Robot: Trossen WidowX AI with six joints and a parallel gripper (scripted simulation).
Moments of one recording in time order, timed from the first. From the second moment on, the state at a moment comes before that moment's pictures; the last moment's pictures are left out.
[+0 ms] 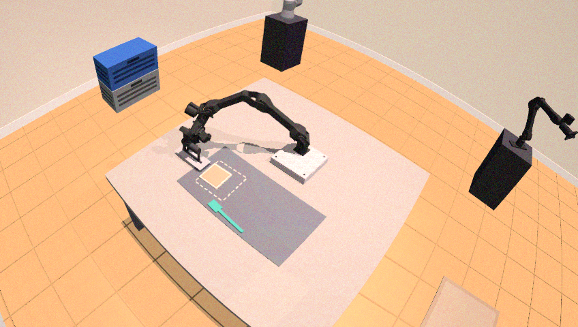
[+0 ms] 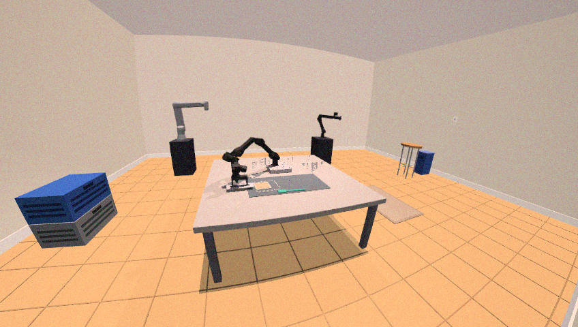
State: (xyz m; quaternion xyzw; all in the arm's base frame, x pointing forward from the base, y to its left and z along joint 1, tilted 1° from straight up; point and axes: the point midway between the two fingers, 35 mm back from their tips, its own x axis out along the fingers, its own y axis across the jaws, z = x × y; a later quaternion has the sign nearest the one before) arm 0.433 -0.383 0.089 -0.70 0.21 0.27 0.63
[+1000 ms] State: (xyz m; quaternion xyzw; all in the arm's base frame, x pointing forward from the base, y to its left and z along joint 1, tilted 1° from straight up) arm 0.431 -0.372 0.066 -0.70 0.21 0.26 0.63
